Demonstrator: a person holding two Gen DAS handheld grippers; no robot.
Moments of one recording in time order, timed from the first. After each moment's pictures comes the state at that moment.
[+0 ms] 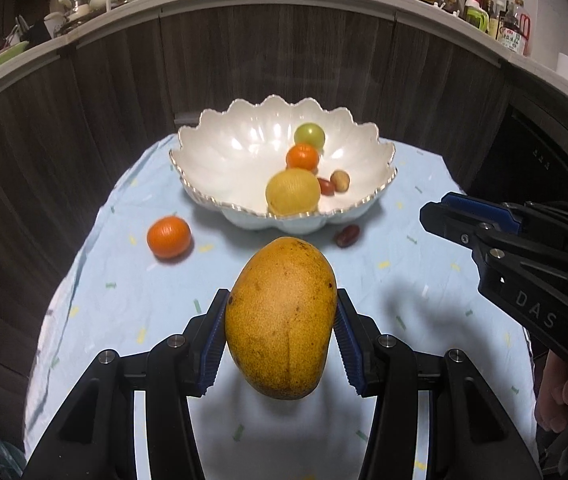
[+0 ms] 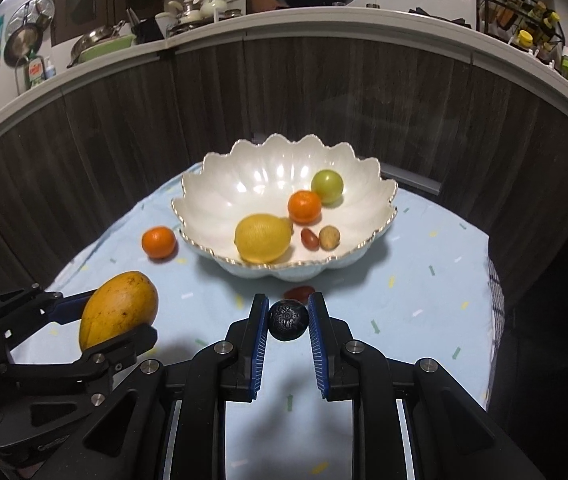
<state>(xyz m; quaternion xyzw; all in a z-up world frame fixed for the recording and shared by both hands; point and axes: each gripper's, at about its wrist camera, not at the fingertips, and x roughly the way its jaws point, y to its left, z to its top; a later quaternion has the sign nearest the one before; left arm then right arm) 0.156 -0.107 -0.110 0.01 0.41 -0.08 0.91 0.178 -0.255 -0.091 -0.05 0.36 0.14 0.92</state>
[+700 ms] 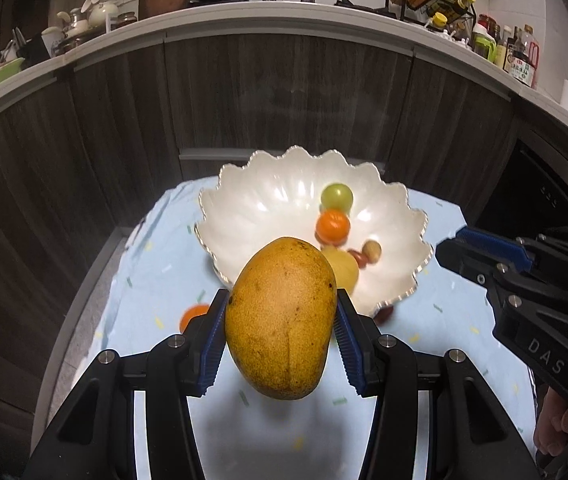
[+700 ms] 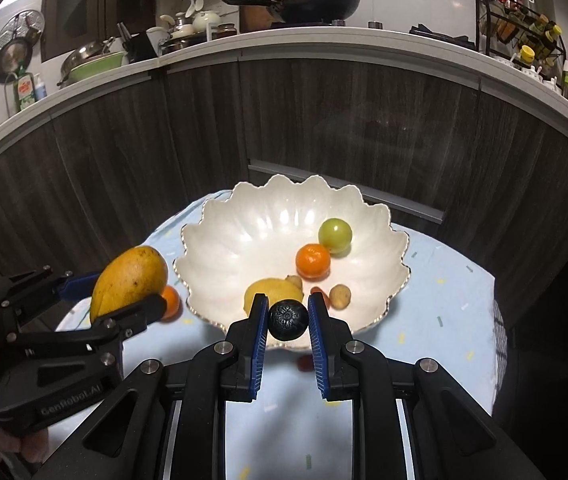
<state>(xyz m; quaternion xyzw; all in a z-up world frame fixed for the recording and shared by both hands) 0.223 -0.067 -0.076 0.00 0.37 -0.09 0.92 0.221 -0.228 -0.062 -0.05 0.34 0.12 0.93</state>
